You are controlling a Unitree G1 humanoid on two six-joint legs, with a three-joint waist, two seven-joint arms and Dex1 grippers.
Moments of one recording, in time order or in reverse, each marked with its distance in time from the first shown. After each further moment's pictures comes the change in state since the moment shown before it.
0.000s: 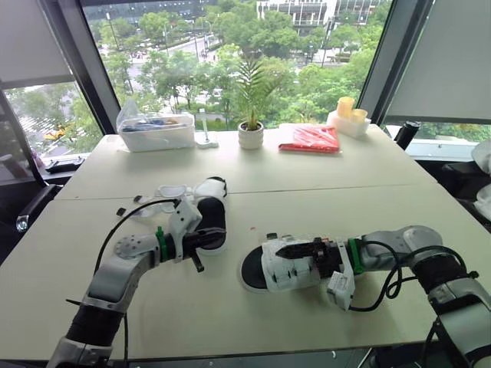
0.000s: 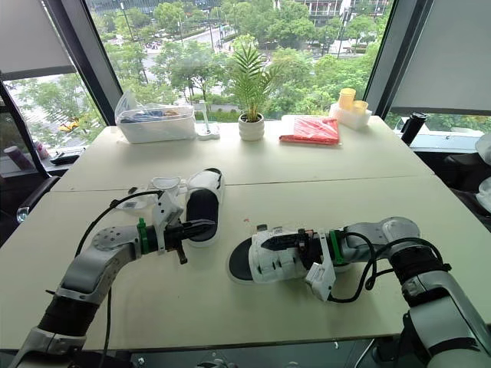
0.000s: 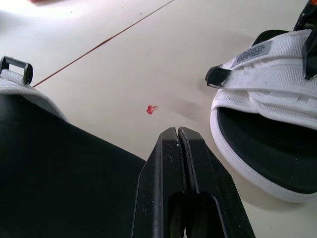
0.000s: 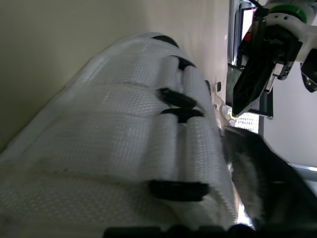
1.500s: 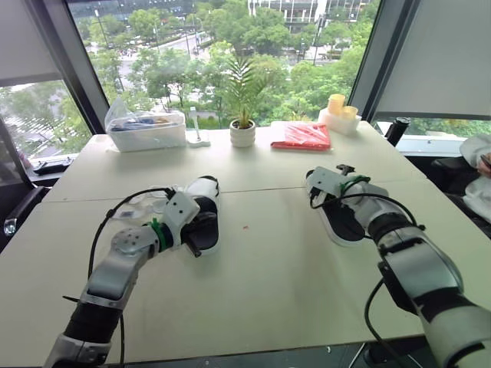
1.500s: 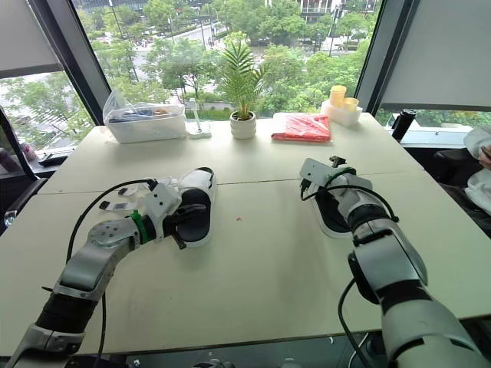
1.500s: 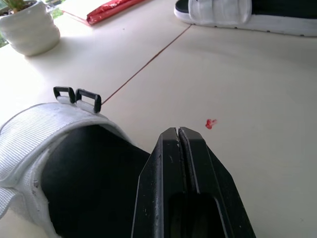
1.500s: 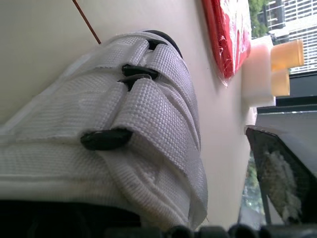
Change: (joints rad) left arm -0.017 0.022 -0.012 -0.017 0.147 -0.091 0.155; right arm -0.299 0.213 -0.097 0.426 0.724 1.459 0.682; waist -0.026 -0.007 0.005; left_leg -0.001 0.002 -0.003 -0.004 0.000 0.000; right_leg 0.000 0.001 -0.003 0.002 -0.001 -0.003
